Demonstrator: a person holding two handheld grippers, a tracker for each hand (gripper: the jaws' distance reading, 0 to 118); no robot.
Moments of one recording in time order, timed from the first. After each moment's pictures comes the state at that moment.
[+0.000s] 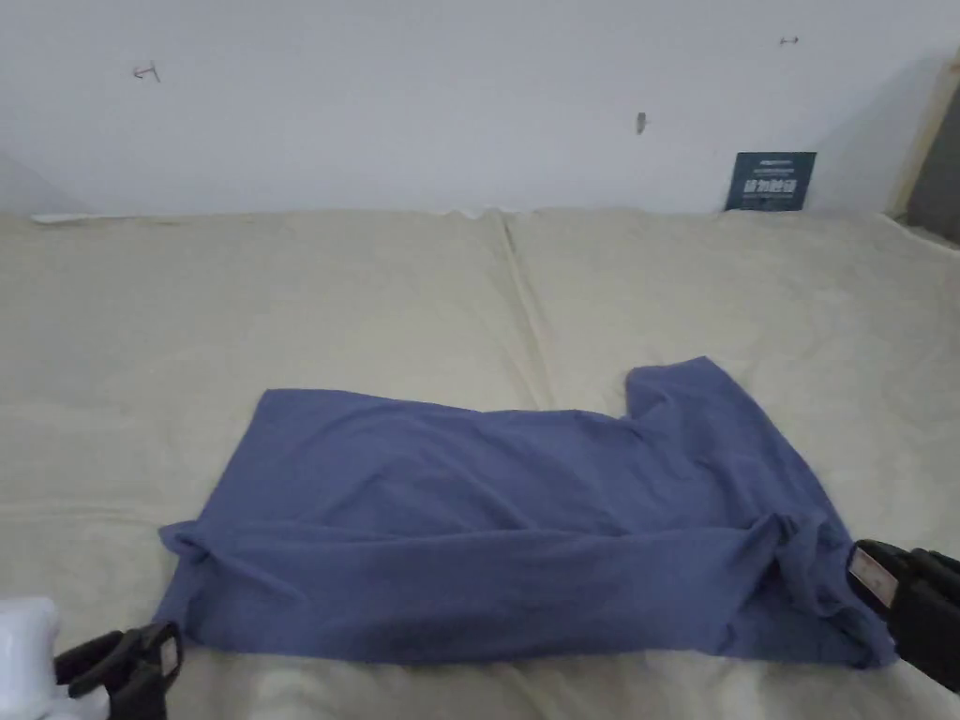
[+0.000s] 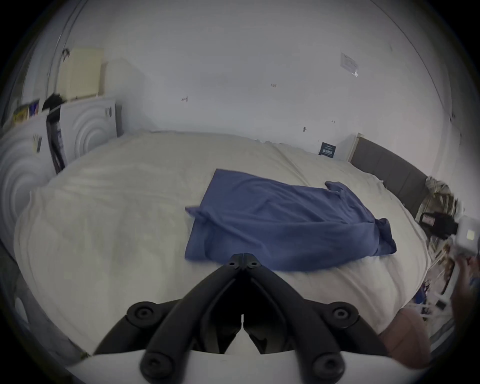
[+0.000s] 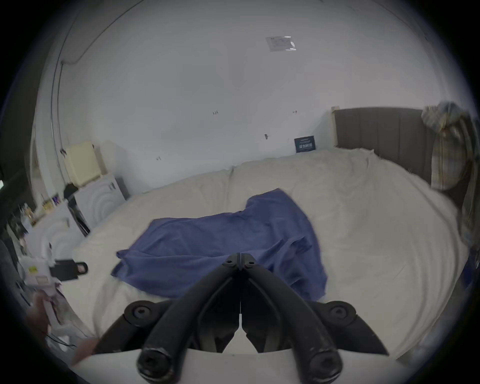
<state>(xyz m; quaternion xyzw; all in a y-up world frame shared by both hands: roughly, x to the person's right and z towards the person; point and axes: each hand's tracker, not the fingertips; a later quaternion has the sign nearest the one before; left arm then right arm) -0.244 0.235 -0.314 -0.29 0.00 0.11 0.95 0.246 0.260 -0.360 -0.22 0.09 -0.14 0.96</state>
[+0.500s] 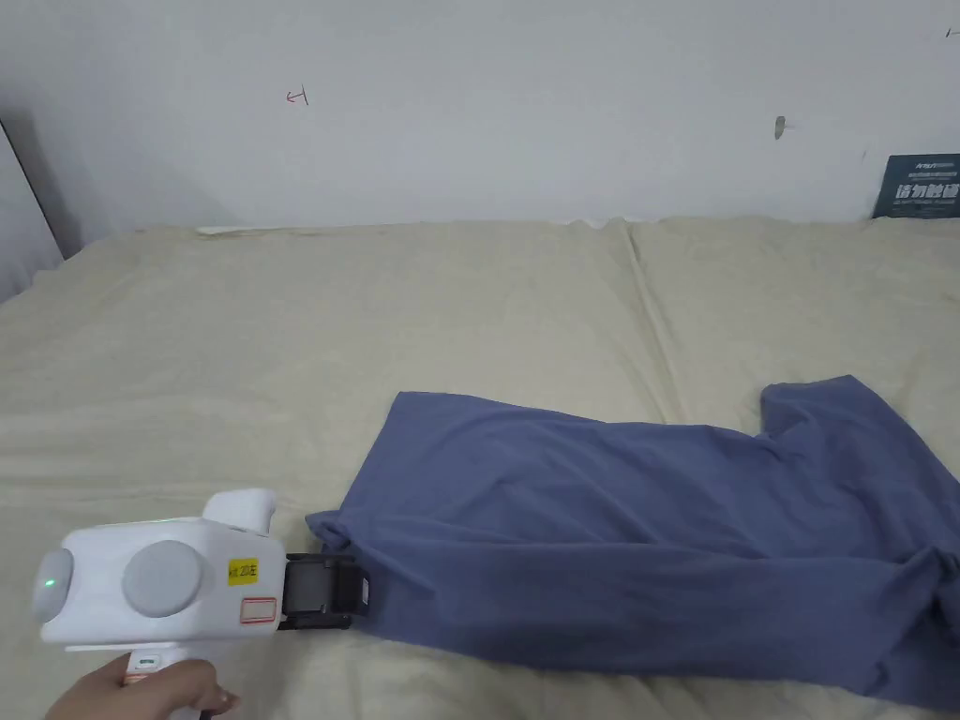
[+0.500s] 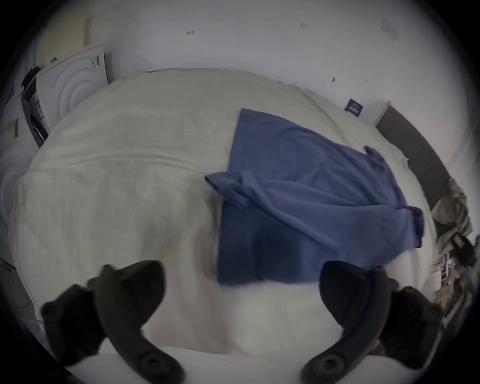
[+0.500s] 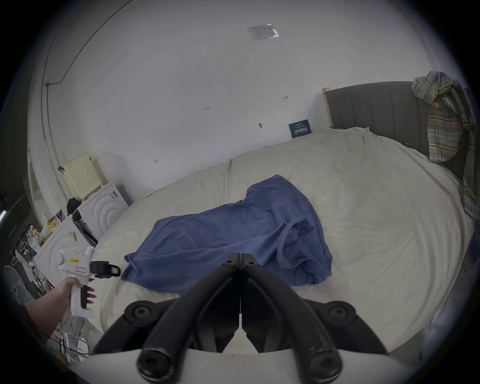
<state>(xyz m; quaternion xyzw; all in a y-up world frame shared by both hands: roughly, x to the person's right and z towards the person) -0.325 0.182 -0.468 -0.45 0.00 0.12 0.88 0.234 0.264 -0.347 -0.25 0.08 -0.17 0.95</state>
